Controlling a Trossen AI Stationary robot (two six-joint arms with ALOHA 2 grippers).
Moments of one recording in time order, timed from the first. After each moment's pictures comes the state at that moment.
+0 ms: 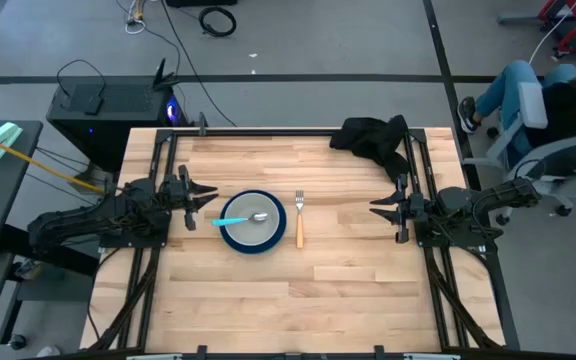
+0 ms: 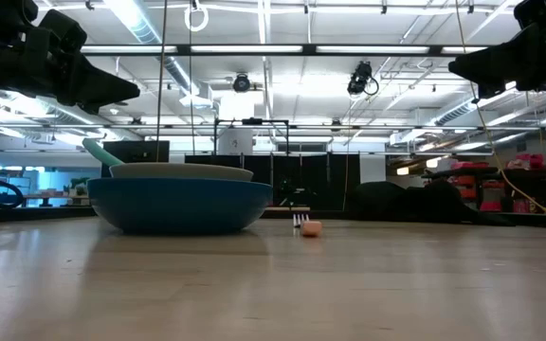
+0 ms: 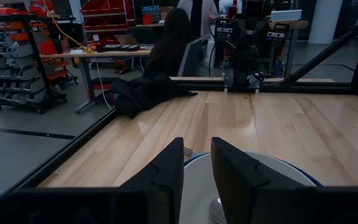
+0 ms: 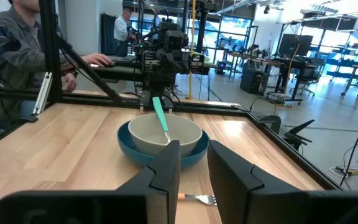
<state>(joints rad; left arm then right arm) 0.22 0.13 0.09 0.00 -0.04 0.04 0.26 0.06 0.09 -0.03 0.35 -0.13</state>
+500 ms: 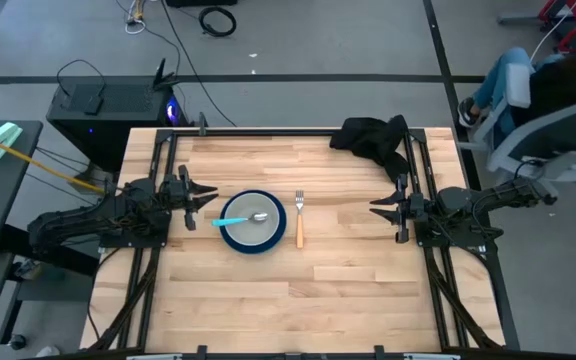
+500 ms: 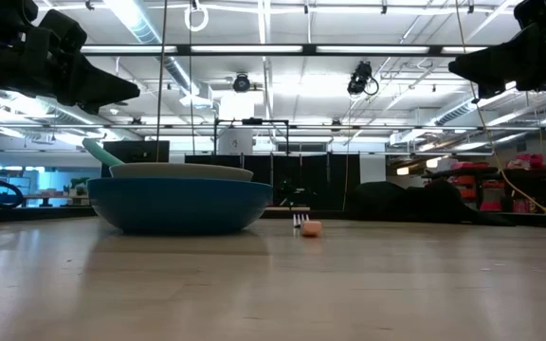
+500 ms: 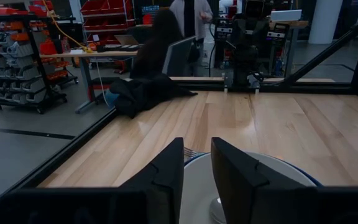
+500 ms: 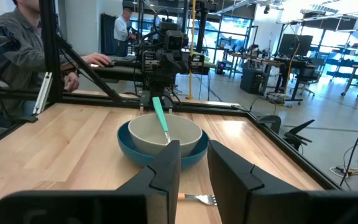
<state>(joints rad) 0.22 0.13 0.09 0.00 -0.04 0.04 0.26 0.06 0.09 -0.03 0.35 -0.13</state>
